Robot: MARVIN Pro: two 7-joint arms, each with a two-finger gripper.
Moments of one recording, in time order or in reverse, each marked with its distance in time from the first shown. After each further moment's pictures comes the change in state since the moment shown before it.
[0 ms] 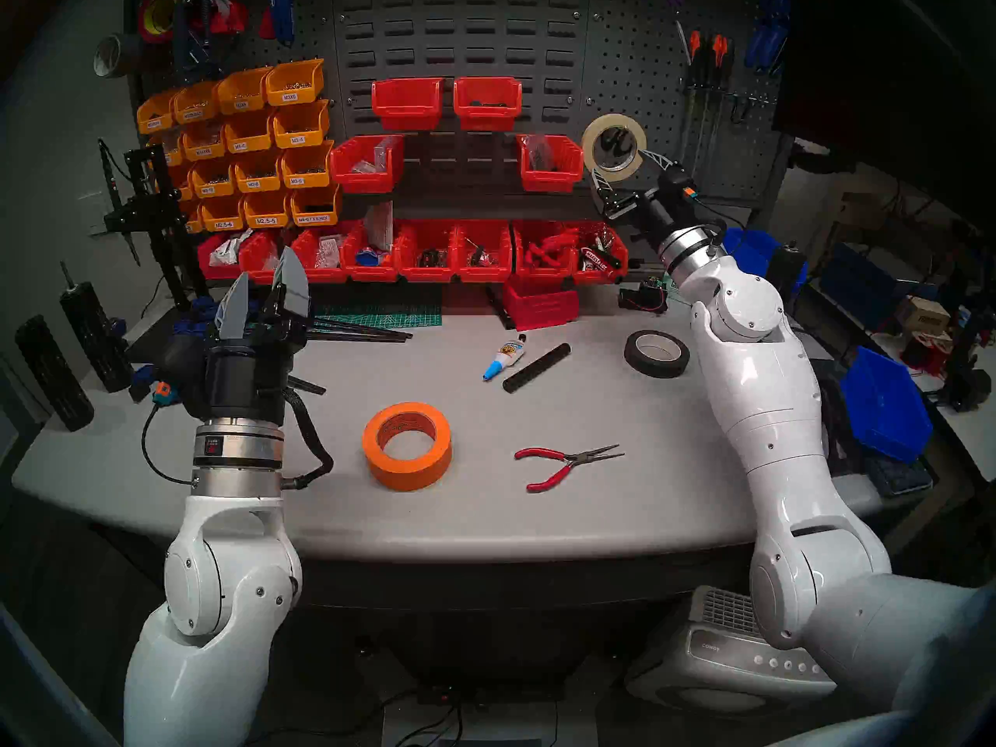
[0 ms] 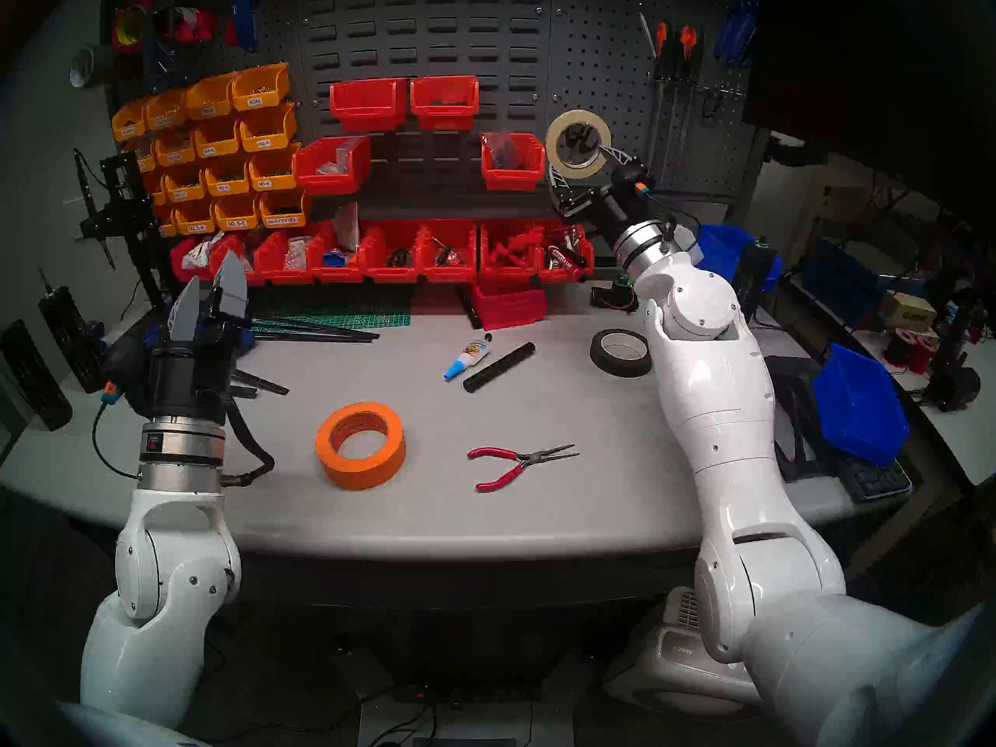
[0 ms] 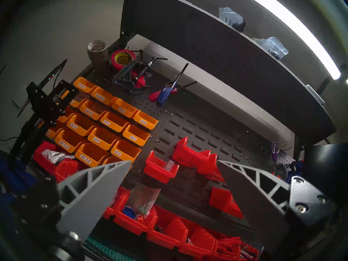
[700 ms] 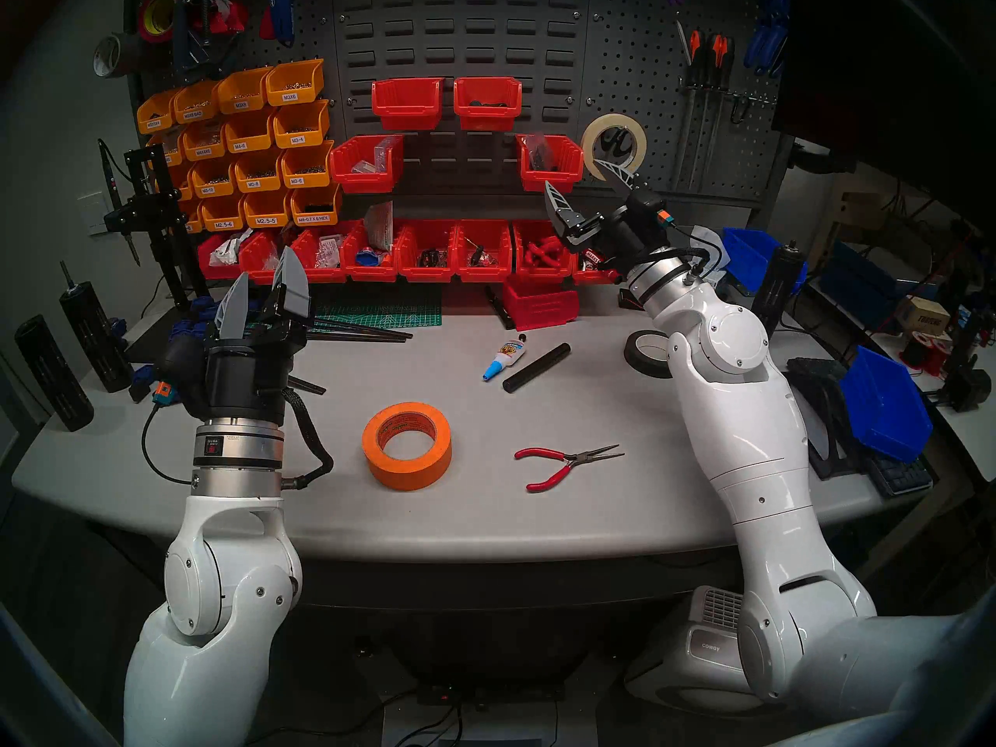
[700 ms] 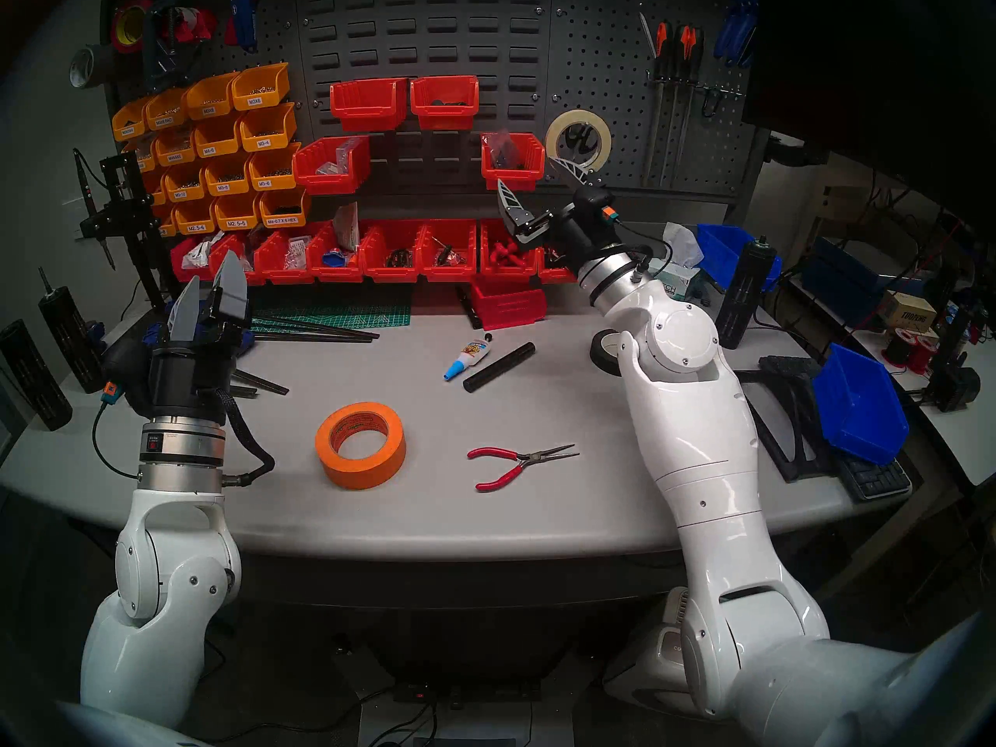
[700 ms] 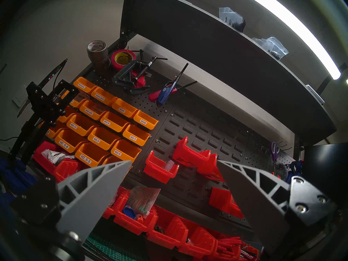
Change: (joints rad) left arm 0.000 0.000 0.000 0.000 0.000 0.000 0.000; right arm -0.163 -0.041 -0.089 -0.227 0.073 0.056 0.096
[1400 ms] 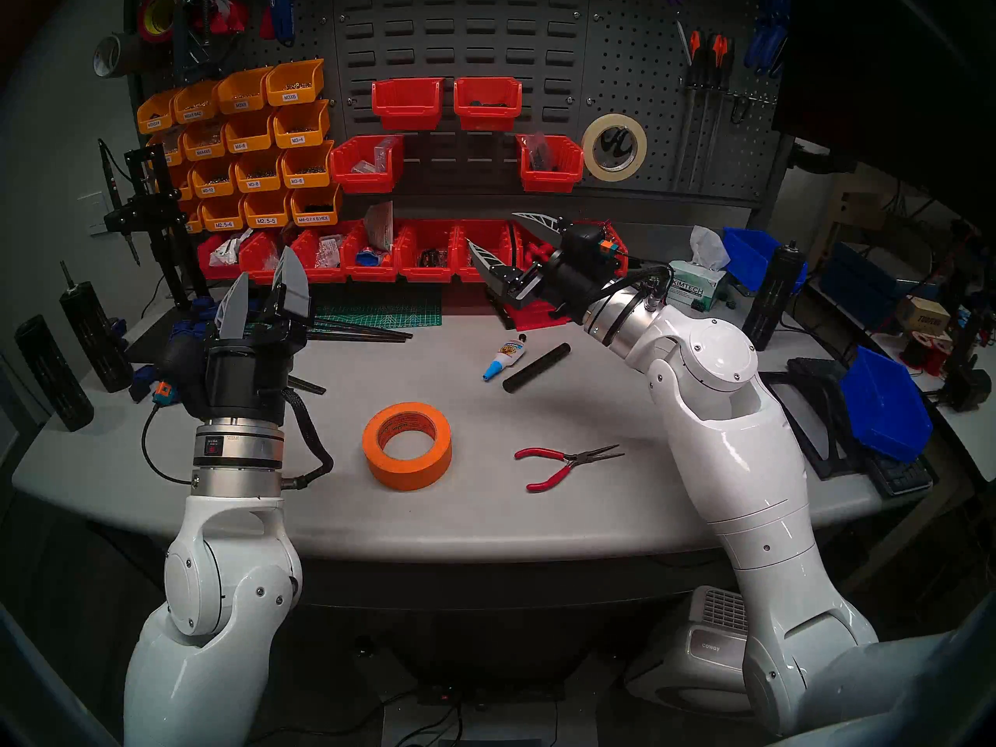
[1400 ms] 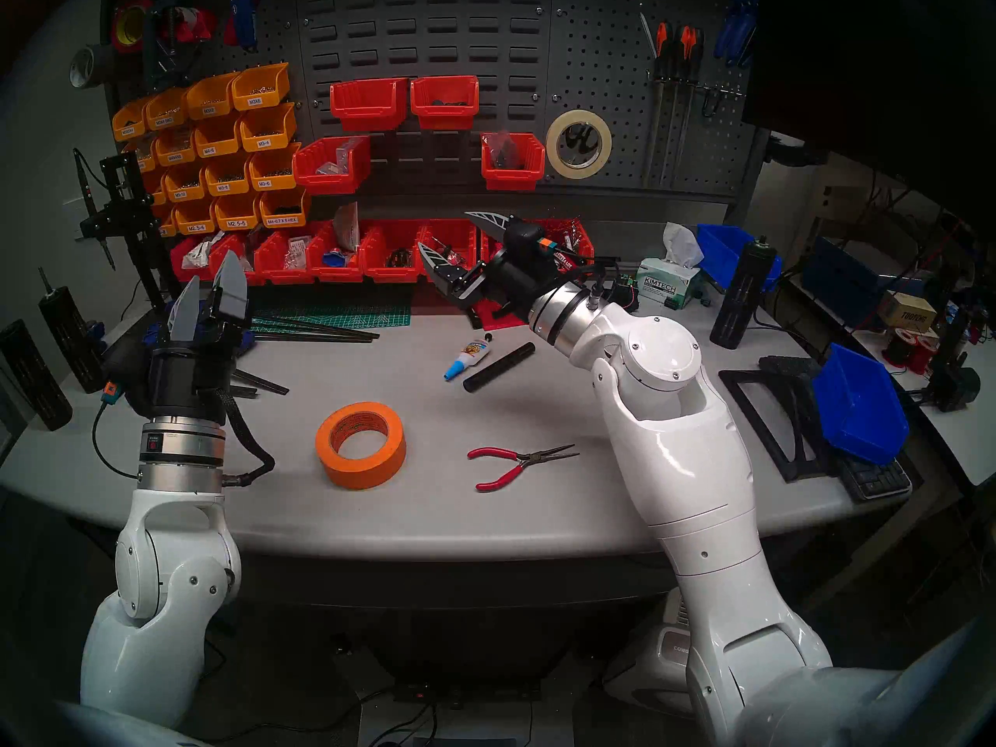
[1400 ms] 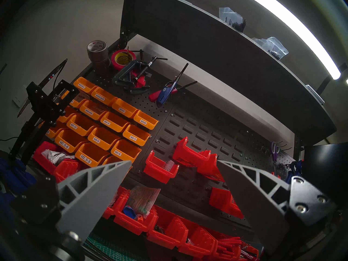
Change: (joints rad) left arm 0.000 0.000 0.000 0.000 0.000 0.000 0.000; right arm -0.117 0.049 -0.057 -0.213 0.060 0.315 0.108
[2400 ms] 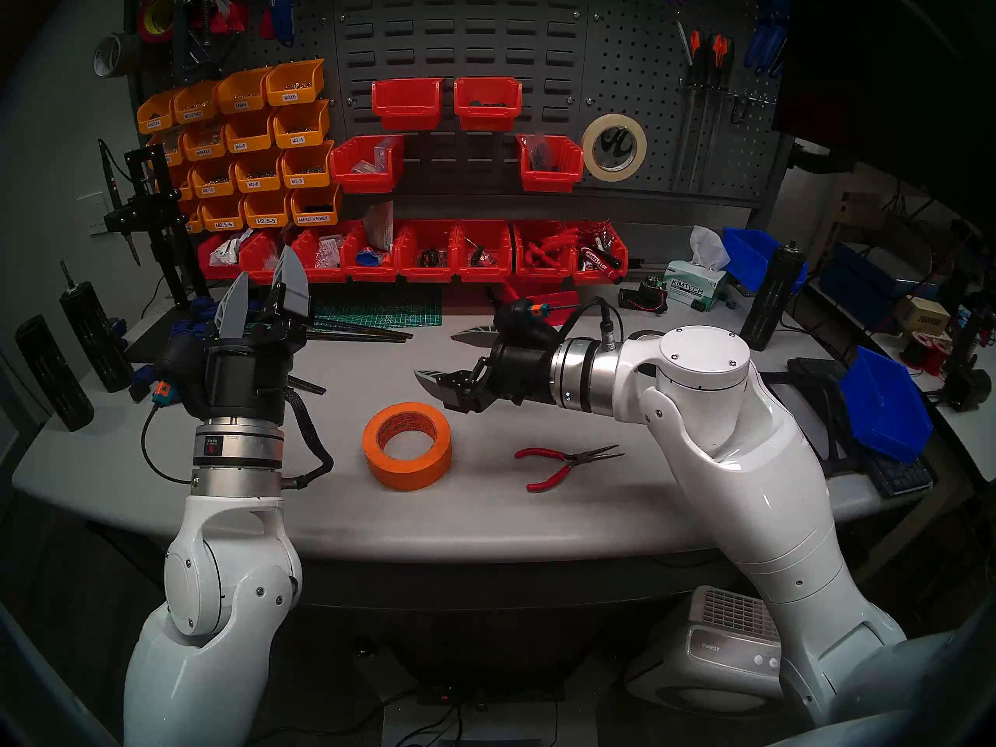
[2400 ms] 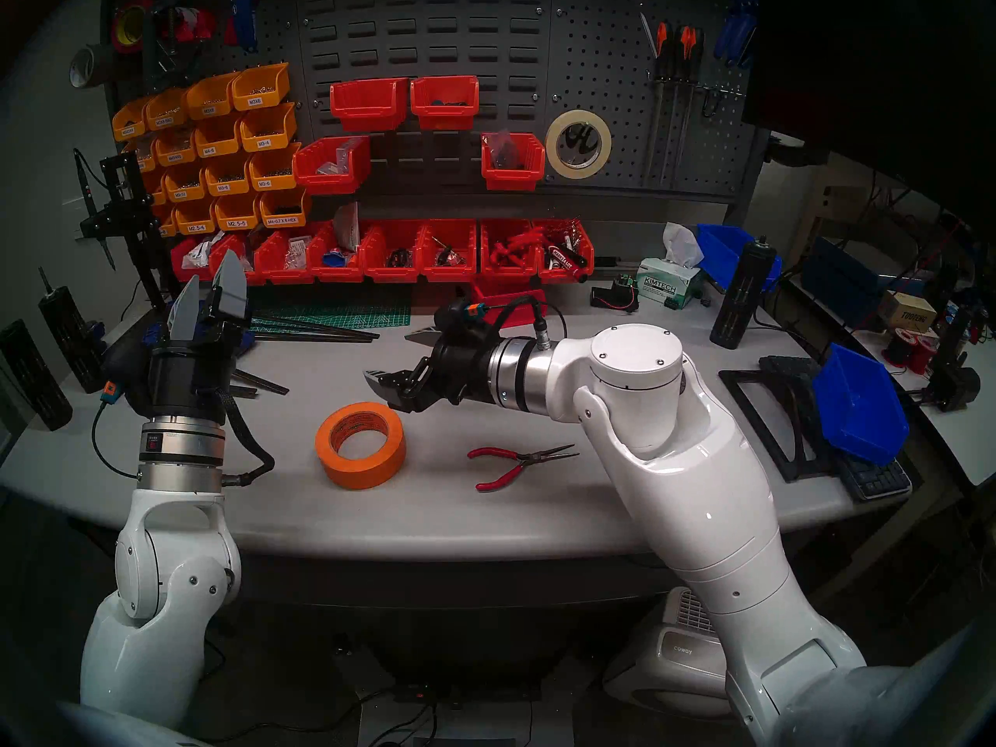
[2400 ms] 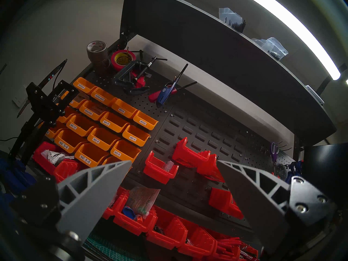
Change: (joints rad) left arm 0.000 0.000 0.000 -0.003 0.000 0.000 0.000; right arm -0.023 0.136 -0.180 -0.208 0.072 0.612 0.025
